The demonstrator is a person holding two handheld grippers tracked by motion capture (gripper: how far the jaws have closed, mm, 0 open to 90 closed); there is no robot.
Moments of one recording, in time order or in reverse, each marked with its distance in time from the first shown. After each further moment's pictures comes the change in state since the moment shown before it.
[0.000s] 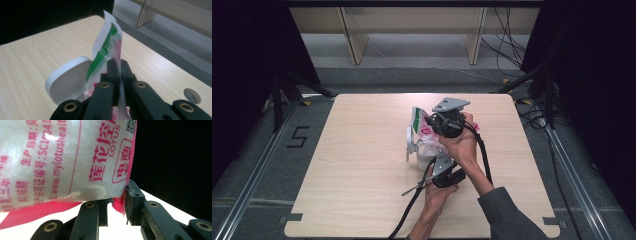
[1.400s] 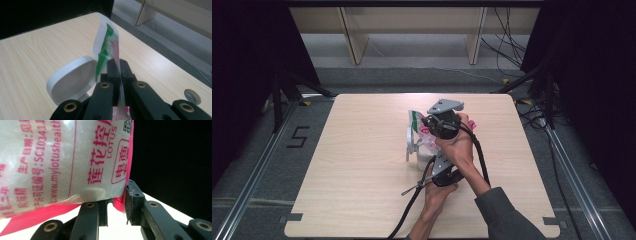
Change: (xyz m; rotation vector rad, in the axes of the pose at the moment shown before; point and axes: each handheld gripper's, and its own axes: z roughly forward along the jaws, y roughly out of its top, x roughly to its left) left arm 0.002 0.003 -0.002 -0.015 0.014 0.008; right arm 0.007 0.002 0.004 0.016 -0.007 -0.015
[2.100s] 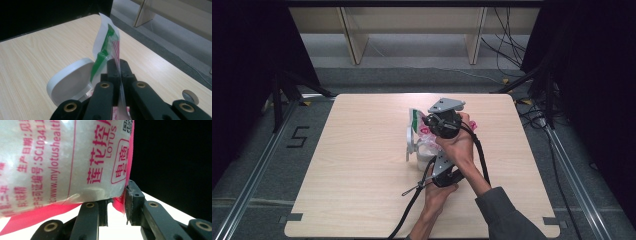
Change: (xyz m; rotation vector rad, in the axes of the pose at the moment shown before) left arm -0.001 0.000 0.001 -0.019 -0.002 0.016; right arm 0.000 0.003 -0.003 -0.007 -0.011 -0.006
